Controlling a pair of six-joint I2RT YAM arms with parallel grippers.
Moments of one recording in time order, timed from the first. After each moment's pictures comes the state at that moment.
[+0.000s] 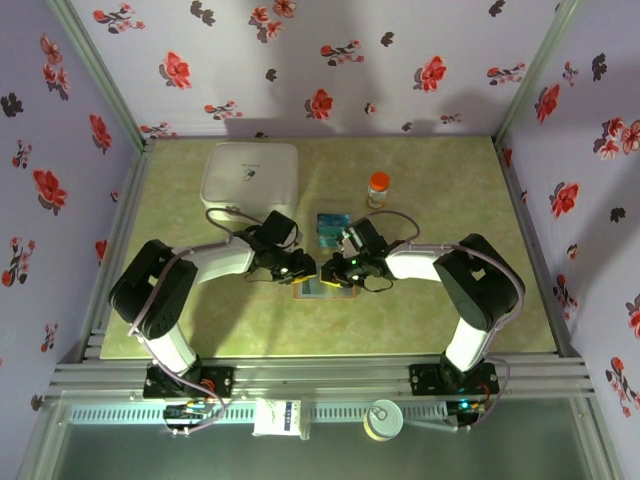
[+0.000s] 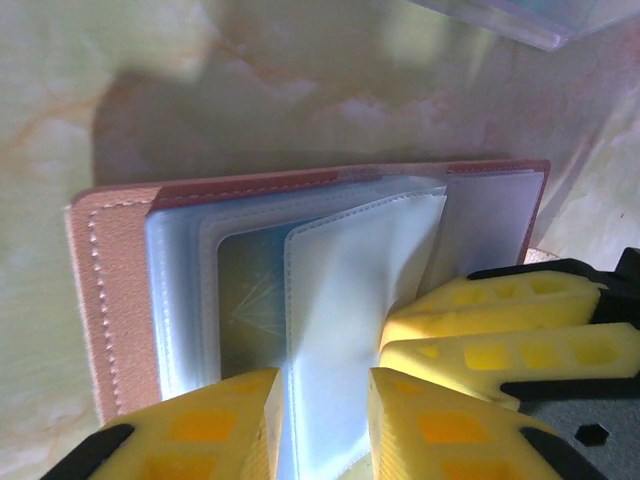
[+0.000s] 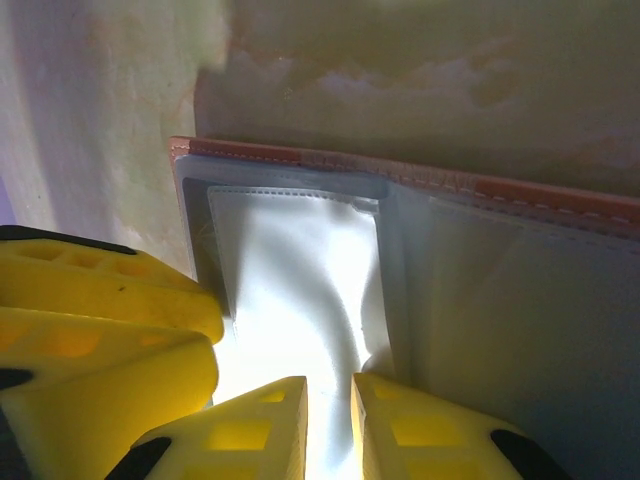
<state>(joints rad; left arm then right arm) -0.68 1.70 0.91 -0.28 0.42 -0.84 0.66 1.74 0.80 -0.04 -0.56 0.82</state>
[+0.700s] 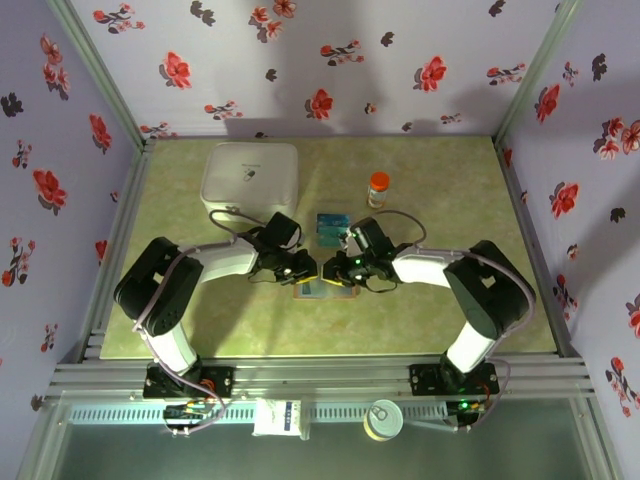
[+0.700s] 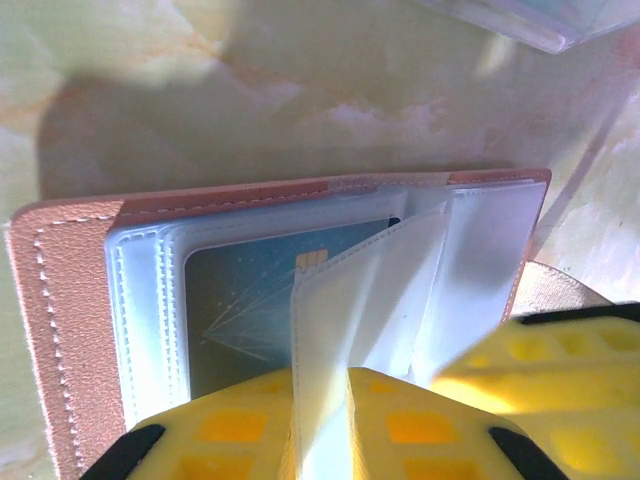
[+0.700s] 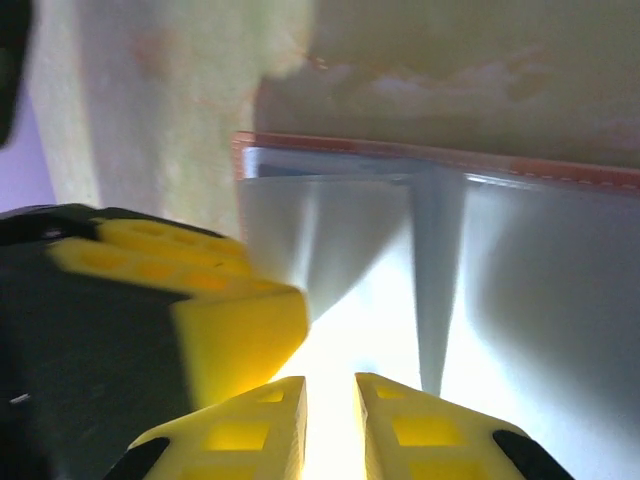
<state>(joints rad) -0.69 1.73 0.91 -0.24 0.42 -0.86 0.65 1.64 0.76 -0.01 -0.58 0.85</state>
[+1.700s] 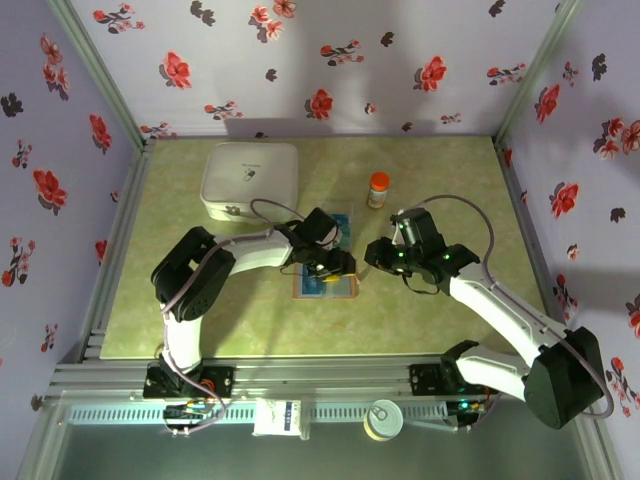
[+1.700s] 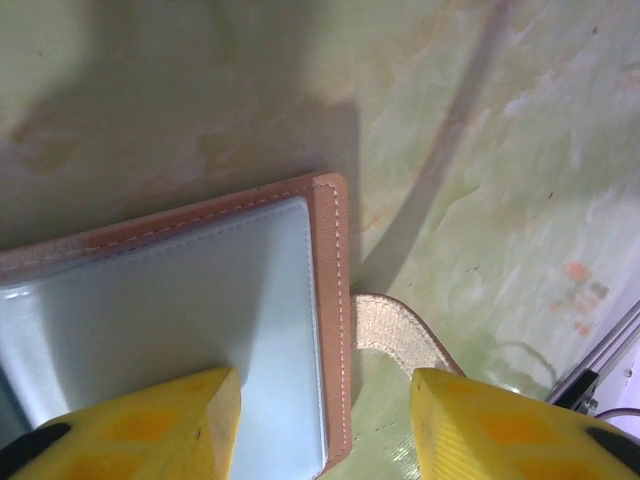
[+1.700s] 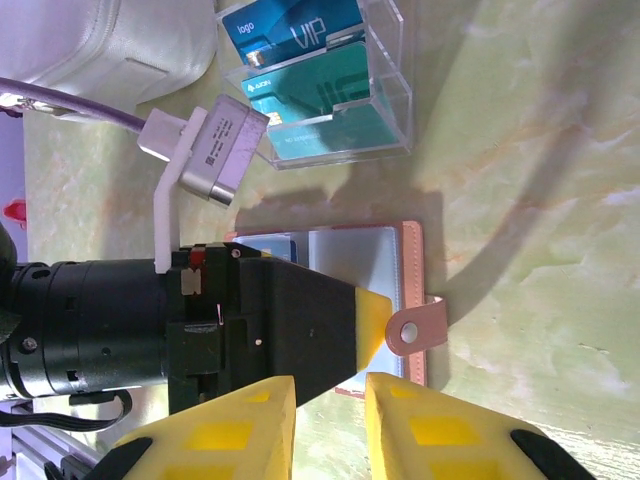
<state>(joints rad) -0.84 1.93 1.18 -0.28 0.44 -0.86 0.52 1.11 0.77 -0.50 -0.27 0.76</state>
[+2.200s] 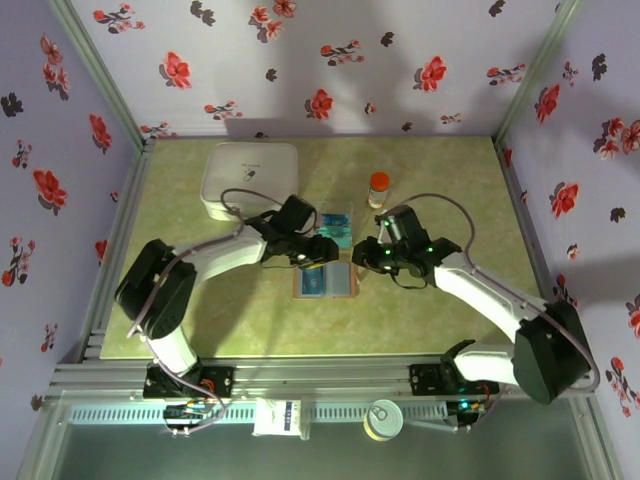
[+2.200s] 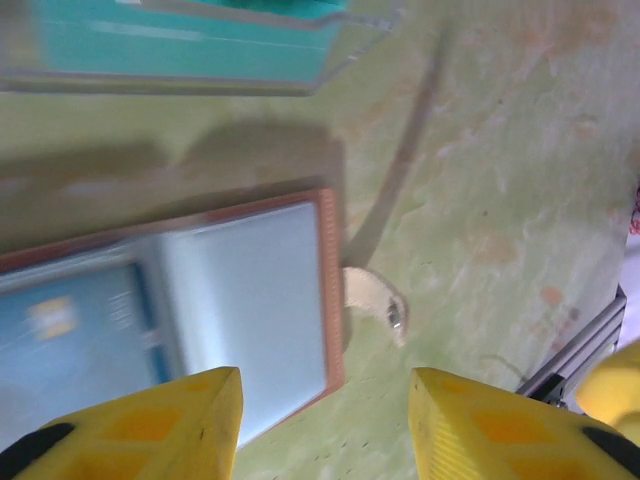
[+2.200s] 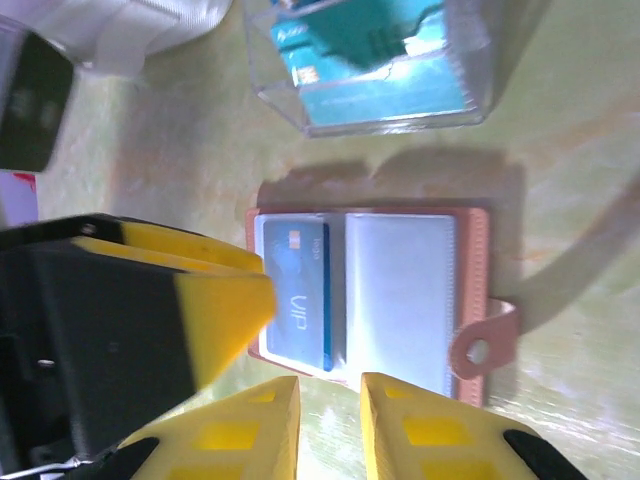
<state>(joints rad) -0.74 1.69 1.09 -0.37 0.39 -0.81 0.58 1.27 0.80 -0.40 -0.35 0.77</state>
